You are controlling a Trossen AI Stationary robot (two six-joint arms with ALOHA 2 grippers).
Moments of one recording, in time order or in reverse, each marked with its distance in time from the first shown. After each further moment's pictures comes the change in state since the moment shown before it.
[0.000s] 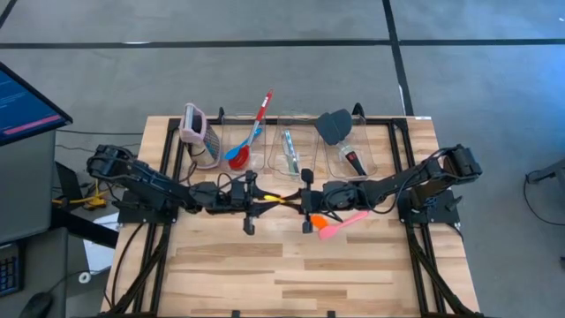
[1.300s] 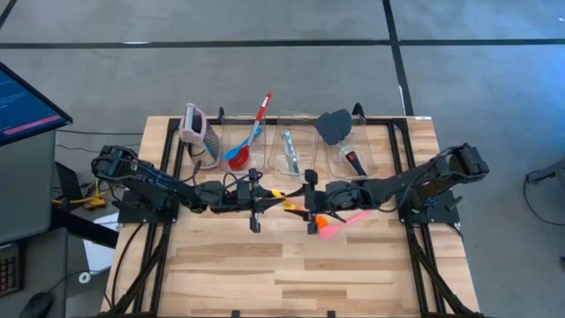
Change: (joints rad) left arm 0.020 0.045 0.031 -0.008 0.000 0.076; right arm 0.014 -0.072 0.001 -0.148 -0.002 0.038
